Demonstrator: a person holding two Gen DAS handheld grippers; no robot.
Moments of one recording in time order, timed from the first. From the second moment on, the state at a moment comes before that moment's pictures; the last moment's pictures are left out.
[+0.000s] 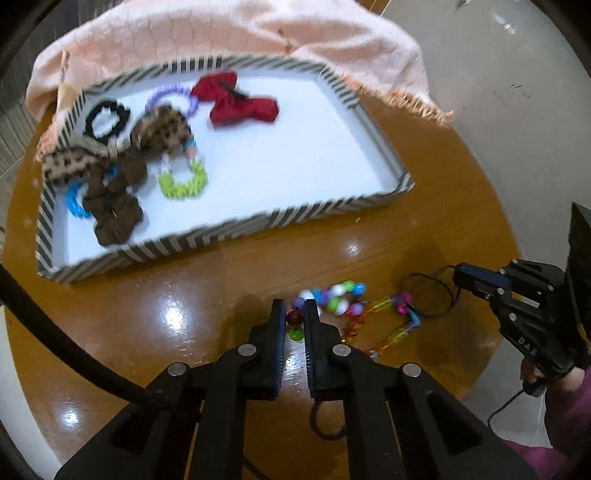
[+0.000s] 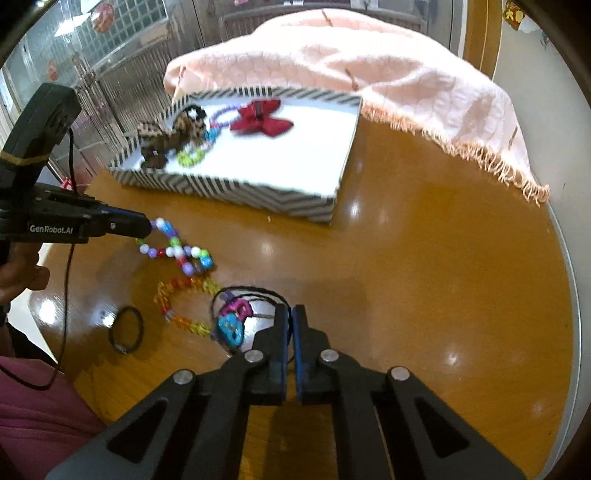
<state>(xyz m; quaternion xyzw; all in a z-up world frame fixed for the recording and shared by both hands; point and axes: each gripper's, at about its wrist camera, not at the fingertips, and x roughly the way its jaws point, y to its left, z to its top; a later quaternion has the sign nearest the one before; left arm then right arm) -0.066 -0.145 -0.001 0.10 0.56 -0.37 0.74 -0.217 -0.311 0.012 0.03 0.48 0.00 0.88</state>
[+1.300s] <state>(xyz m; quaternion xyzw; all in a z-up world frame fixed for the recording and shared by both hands) 0.006 -0.185 0.086 0.09 0.49 -0.34 0.80 -0.092 -0.345 0.089 0.09 0.39 0.01 0.92</state>
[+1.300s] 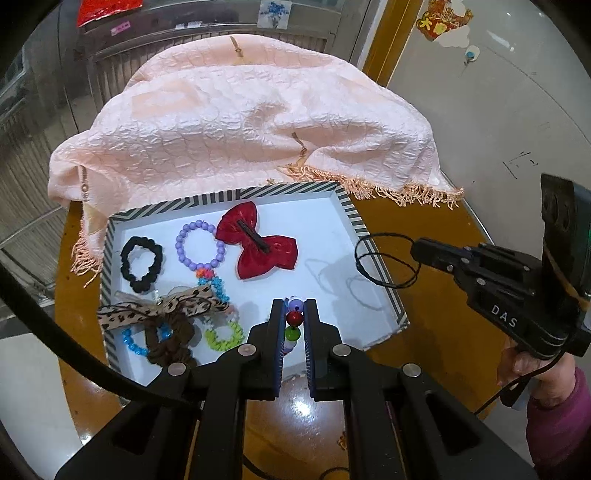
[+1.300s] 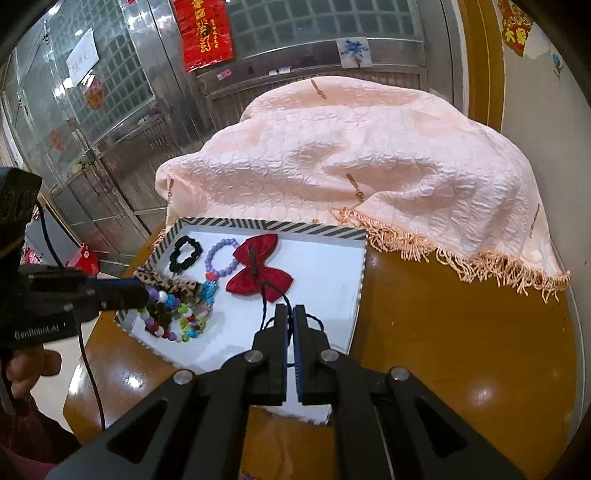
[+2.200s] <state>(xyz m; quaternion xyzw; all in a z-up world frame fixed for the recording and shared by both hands) 0.077 -0.189 -0.001 0.05 0.57 -0.25 0.78 0.037 -0.383 0.016 0.15 0.44 -0.03 0.89</state>
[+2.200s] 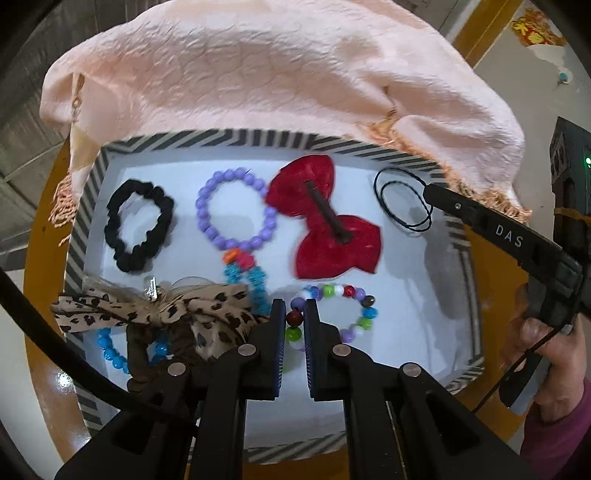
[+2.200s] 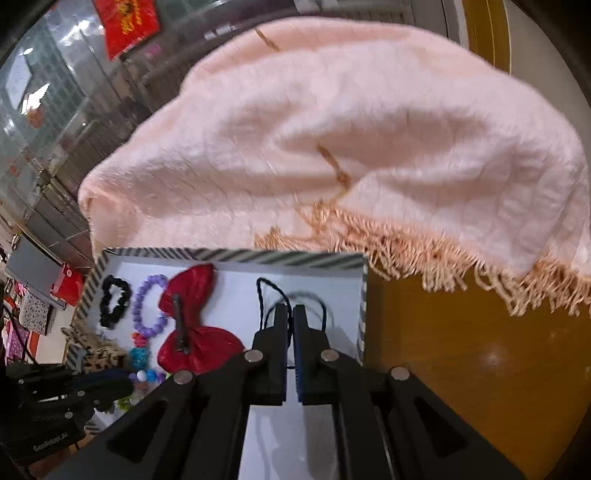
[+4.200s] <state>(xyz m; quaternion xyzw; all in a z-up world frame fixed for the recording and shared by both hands) -0.030 -0.143 0.042 0.13 0.51 -0.22 0.82 -0.126 -0.307 0.050 0.08 0.42 -0.03 0.90</state>
